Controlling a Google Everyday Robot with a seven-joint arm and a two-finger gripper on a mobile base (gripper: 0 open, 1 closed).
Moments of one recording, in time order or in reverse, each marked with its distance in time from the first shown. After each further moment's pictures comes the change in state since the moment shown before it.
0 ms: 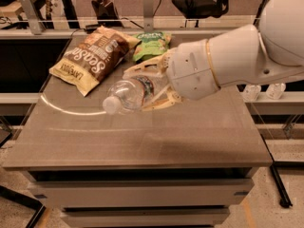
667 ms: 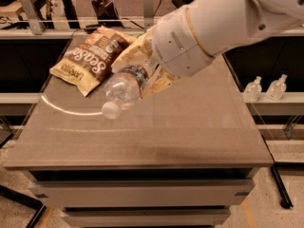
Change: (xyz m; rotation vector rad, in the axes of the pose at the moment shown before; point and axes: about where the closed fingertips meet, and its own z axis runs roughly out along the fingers) arm -0.012 -0.027 -0.007 -0.185 0.096 -0.357
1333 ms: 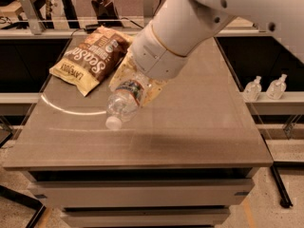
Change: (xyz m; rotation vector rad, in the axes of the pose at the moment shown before) arm 0.013 0.028 0.046 -0.274 -0.044 -0.062
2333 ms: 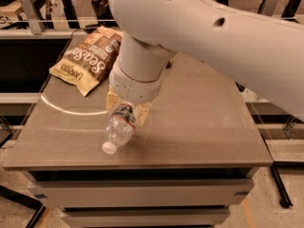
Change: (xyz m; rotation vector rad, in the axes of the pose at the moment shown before) arm -0.012 0.025 0.055 -0.273 0.084 0.031
